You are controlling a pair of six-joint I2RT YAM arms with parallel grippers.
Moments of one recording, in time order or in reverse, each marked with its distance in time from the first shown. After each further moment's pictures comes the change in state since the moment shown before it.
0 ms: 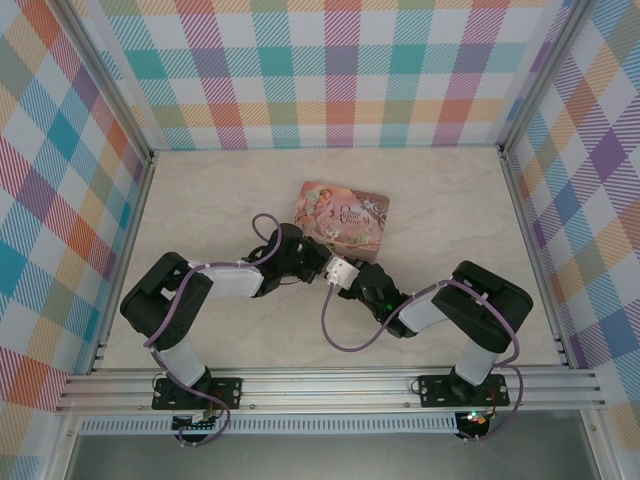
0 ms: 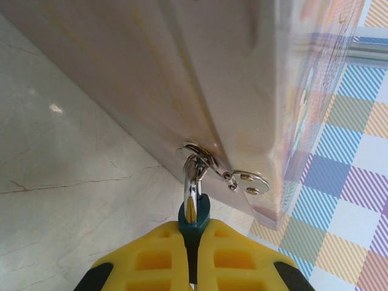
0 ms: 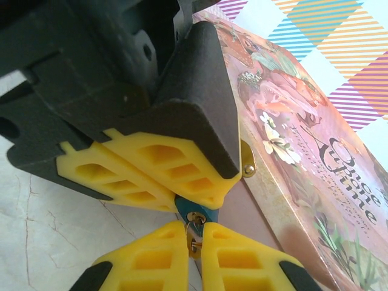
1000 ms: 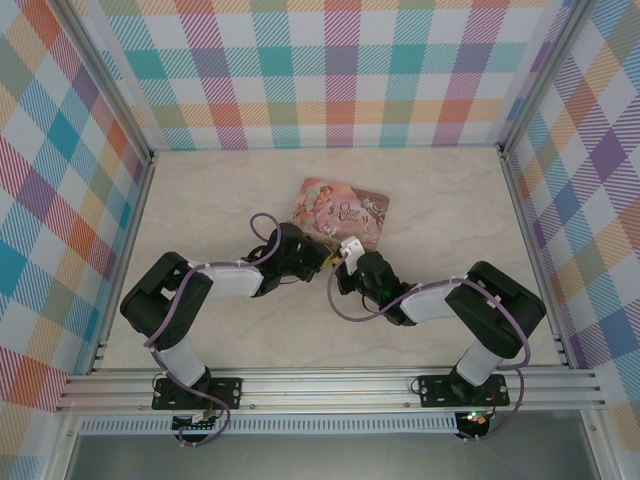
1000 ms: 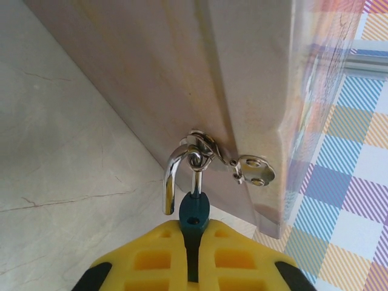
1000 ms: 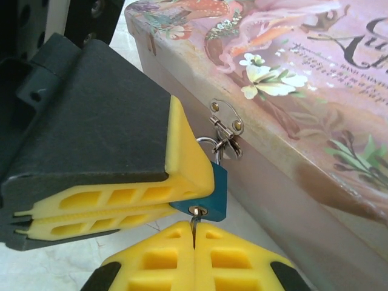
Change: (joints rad) left arm 0.001 0.000 0.000 0.001 -0.035 0.007; right arm -0.064 -0.064 0.084 -0.257 -0.165 0.660
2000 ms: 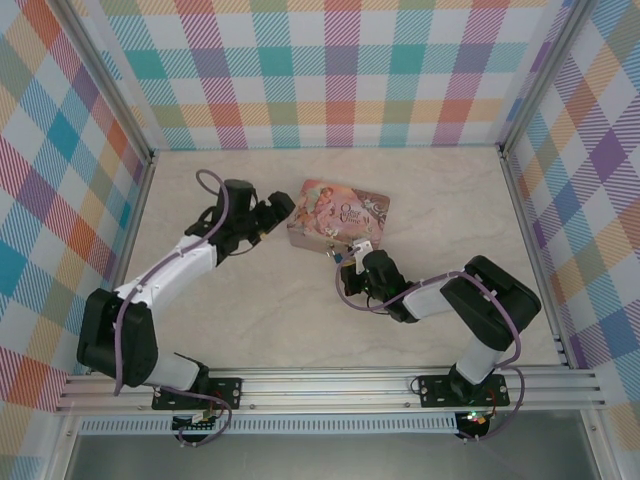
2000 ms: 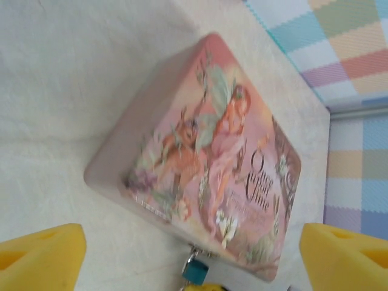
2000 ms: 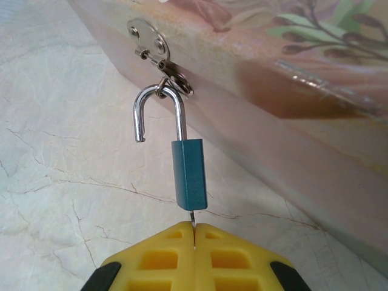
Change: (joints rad) left arm 0.302 -0.259 0.270 -0.608 -0.071 0.531; right arm -0.069 0.045 -0.019 -0.037 -0.095 0.195
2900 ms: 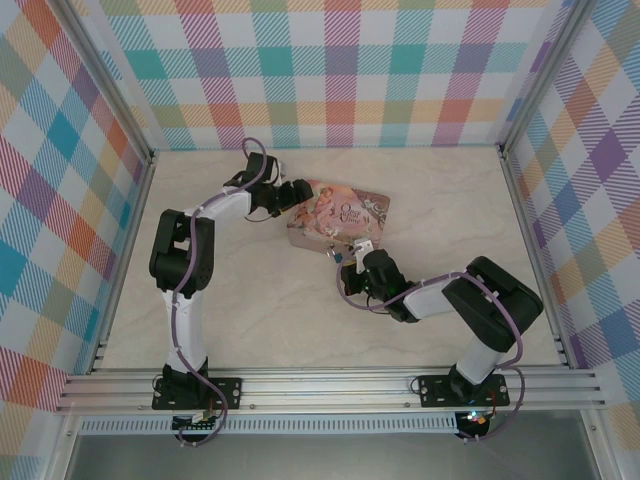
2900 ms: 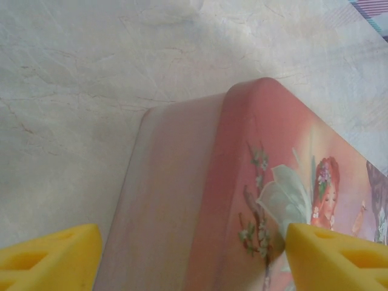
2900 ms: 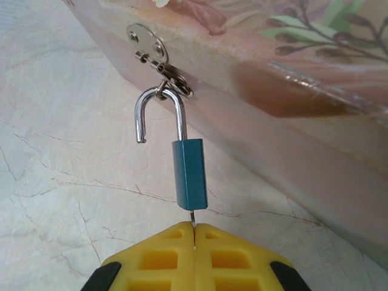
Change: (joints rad) left arm 0.071 0.665 0.513 -0.042 0.253 0.311; right arm -0.001 -0.012 0.000 -0.011 -0.007 0.031
